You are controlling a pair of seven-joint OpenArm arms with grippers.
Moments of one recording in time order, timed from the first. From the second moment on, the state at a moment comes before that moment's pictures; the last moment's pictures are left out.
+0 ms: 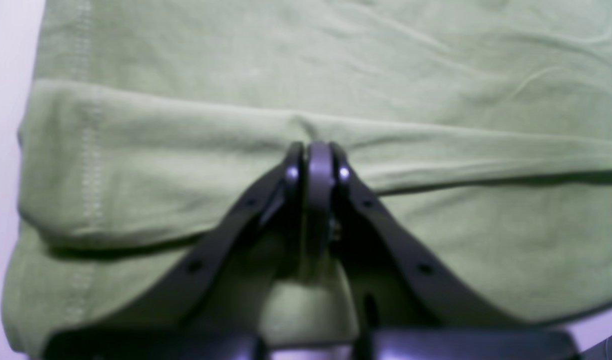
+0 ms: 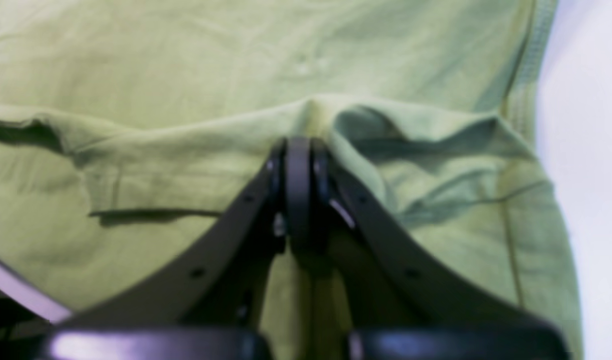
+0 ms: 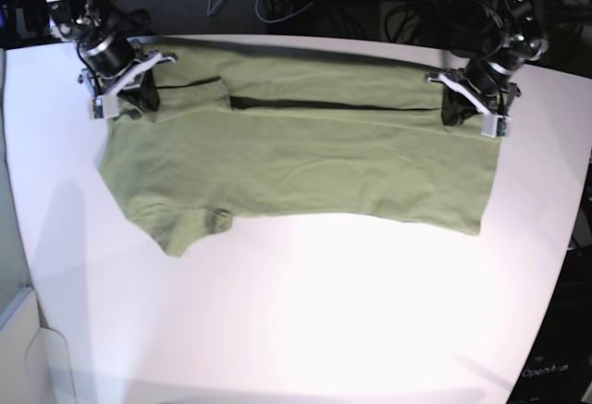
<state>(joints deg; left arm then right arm) 17.6 -1.9 -32.3 84.8 -10.9 -38.0 31.6 -29.9 23.7 0.1 90.6 31.7 12.6 -14.0</state>
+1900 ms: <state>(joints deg) -4.6 -4.6 -32.3 97.7 0.5 -35.3 60.0 16.6 22.5 -9.1 72.5 30.2 23.7 -40.9</state>
